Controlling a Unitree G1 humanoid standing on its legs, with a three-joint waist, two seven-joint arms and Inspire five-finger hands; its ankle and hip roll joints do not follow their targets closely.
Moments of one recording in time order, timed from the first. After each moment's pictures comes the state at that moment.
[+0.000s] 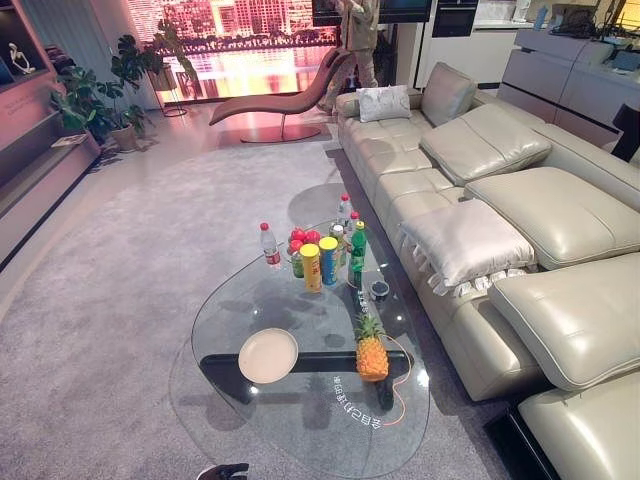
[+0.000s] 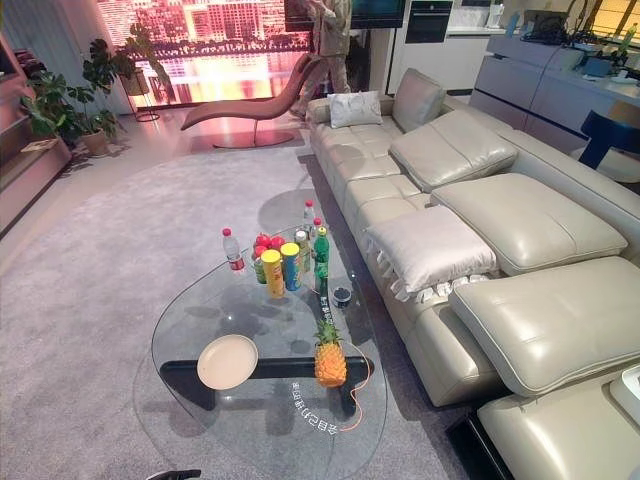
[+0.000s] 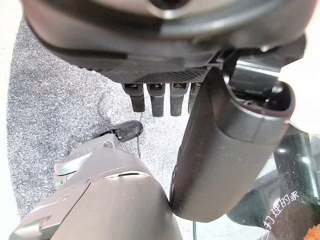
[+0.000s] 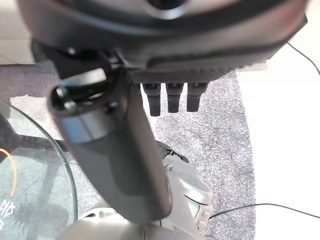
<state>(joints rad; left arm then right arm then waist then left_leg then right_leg) -0.03 0.29 -0.18 1.29 -0.09 0.02 -0.17 -0.03 -0.32 0.20 1.36 0.01 0.15 0.02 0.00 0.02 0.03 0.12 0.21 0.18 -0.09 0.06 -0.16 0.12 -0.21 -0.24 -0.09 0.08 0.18</state>
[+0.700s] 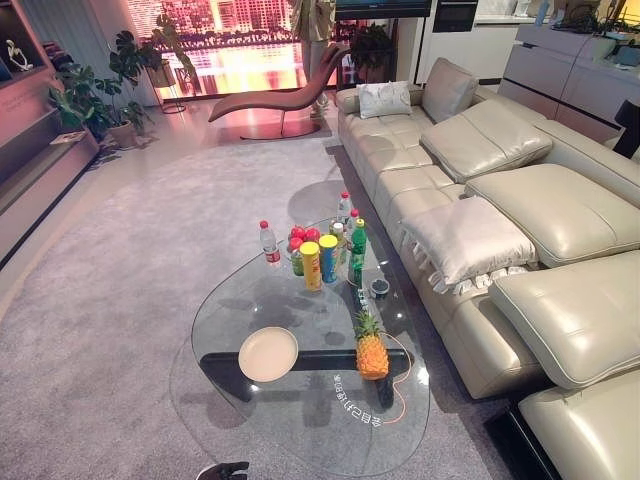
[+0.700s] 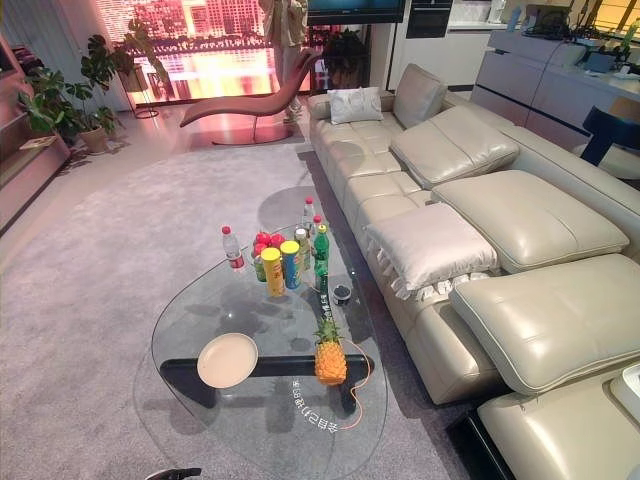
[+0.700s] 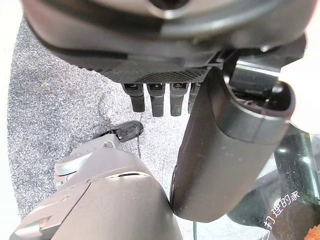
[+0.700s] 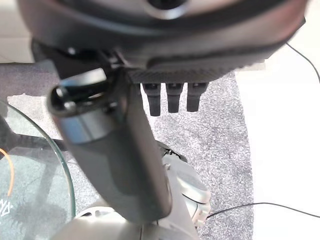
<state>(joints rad) -0.03 0.29 -0.18 1.29 -0.09 0.01 -0.17 -0.03 -0.32 0.20 1.36 0.01 0.15 0.02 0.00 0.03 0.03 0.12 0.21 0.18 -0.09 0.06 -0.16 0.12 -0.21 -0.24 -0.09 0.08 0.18</state>
